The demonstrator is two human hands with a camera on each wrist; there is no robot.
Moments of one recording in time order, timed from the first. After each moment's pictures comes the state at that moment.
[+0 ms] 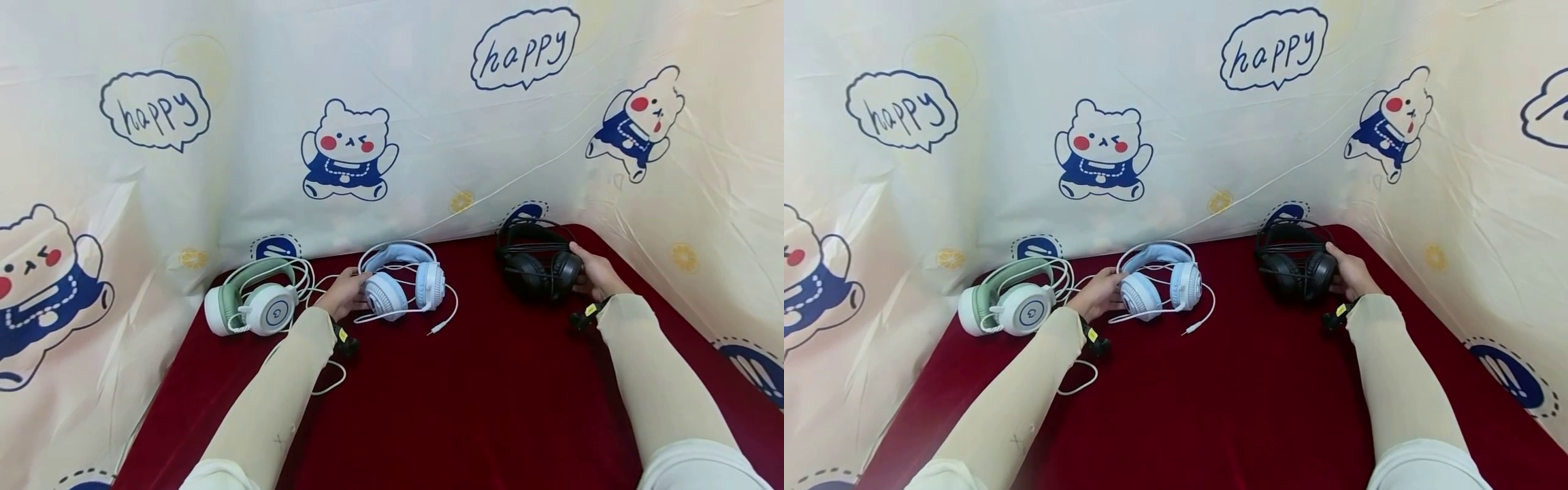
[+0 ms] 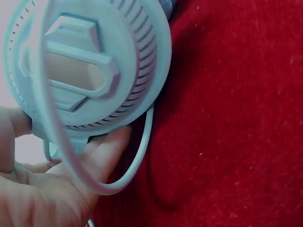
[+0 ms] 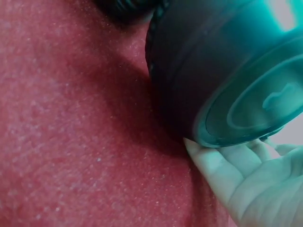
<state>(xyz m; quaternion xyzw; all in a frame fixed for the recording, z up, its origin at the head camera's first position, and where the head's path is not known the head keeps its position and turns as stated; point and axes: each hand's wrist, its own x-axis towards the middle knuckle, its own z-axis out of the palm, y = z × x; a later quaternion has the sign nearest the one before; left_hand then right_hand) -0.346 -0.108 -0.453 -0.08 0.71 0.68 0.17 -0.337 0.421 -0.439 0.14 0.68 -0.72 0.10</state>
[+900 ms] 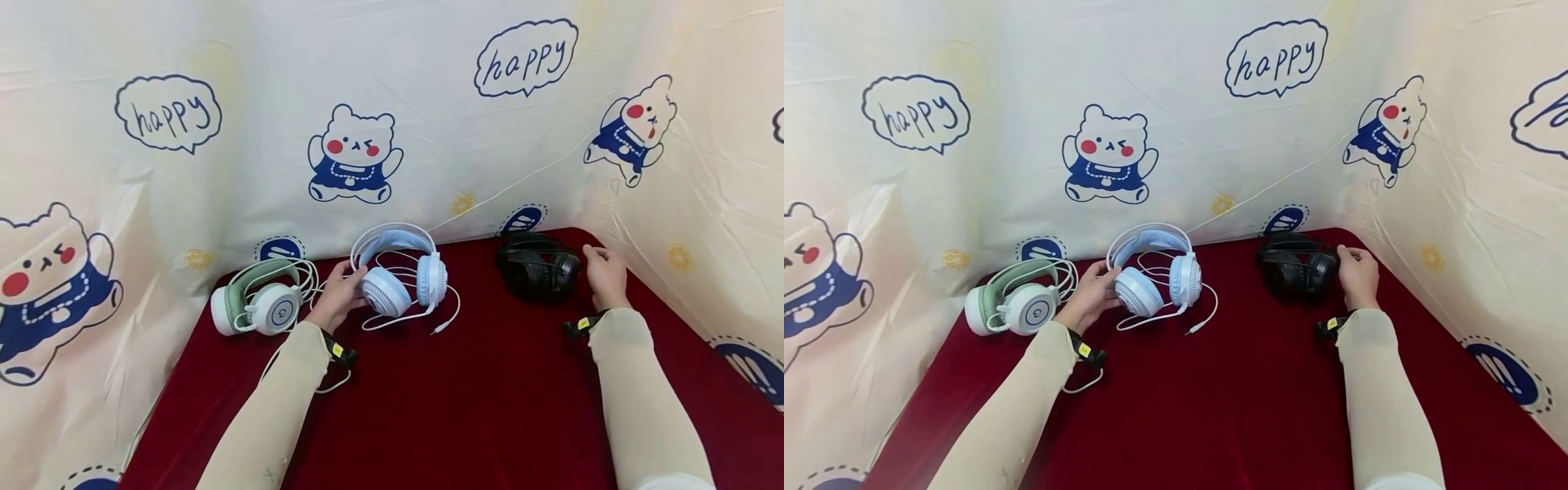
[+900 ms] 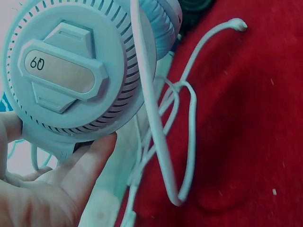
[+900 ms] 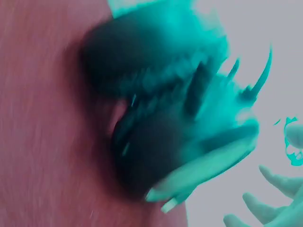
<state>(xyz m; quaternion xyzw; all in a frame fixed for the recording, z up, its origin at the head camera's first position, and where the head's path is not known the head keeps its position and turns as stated) -0.302 -0.111 -0.421 -0.04 0.66 0.75 0.07 -0.301 0.381 -0.416 0.21 0.78 -0.57 -0.14</state>
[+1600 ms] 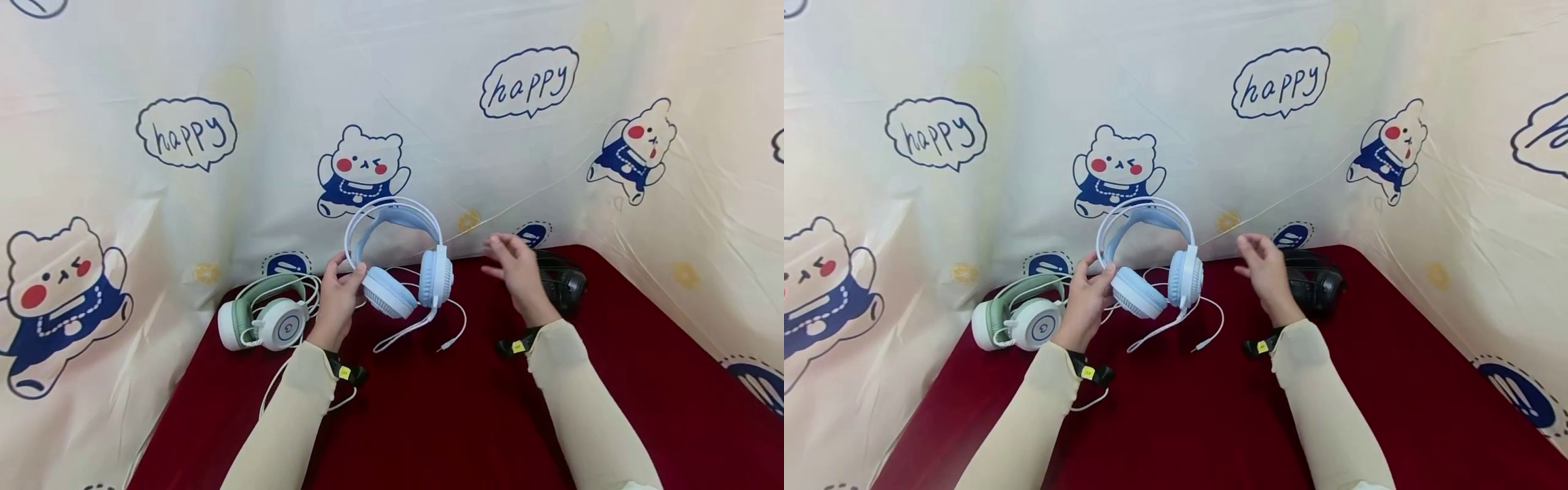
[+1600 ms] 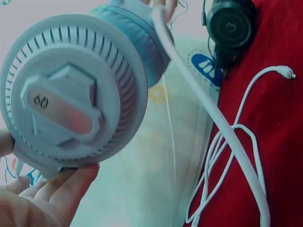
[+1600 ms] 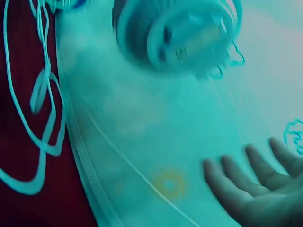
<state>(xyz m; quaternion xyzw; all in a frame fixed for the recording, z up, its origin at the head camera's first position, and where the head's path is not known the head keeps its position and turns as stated) -0.264 -0.104 -0.377 0.01 0.66 0.75 -0.08 -0.281 0.210 -0.357 -0.10 0.67 -0.72 -0.13</state>
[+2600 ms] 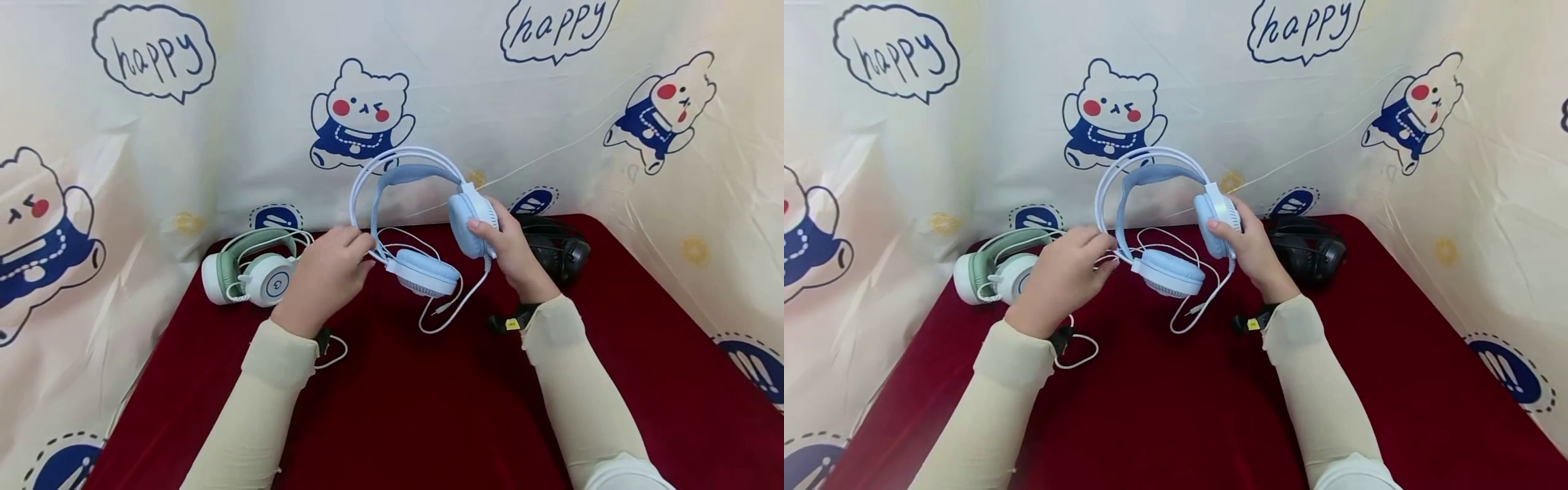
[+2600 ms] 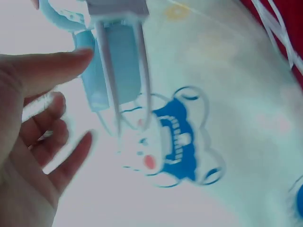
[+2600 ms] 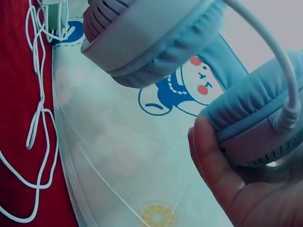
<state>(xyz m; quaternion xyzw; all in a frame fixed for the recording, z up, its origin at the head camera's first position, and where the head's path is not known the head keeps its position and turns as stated) -0.218 -0.112 -0.332 0.32 0.90 0.14 -0.27 -0.271 0.189 -0.345 -0.20 0.74 -0.64 -0.05</state>
